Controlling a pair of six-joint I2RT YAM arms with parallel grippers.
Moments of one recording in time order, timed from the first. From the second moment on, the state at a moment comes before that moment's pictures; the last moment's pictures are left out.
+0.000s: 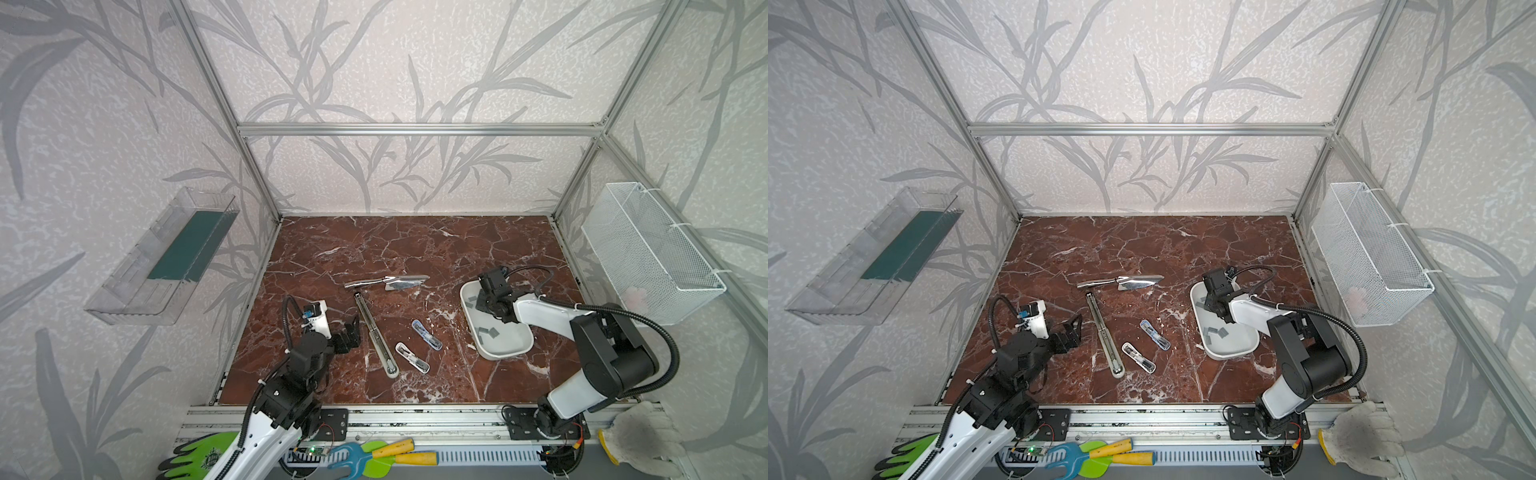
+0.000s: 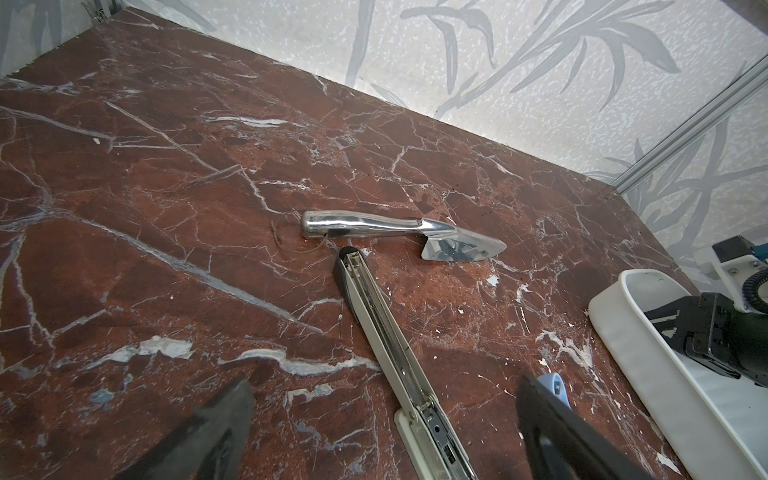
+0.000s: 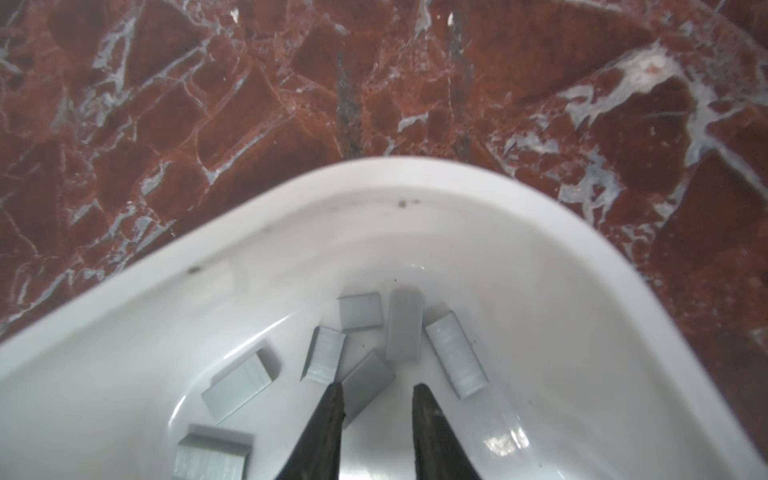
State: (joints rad) left arm -0.51 0.27 0.23 -0.35 -0.27 -0.52; right arm 0.39 1.59 0.75 -0.22 0.32 0.66
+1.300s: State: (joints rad) left arm -0.51 0.27 0.23 -0.35 -0.27 -0.52; right arm 0.39 1.58 0.74 -0.21 0.24 0.66
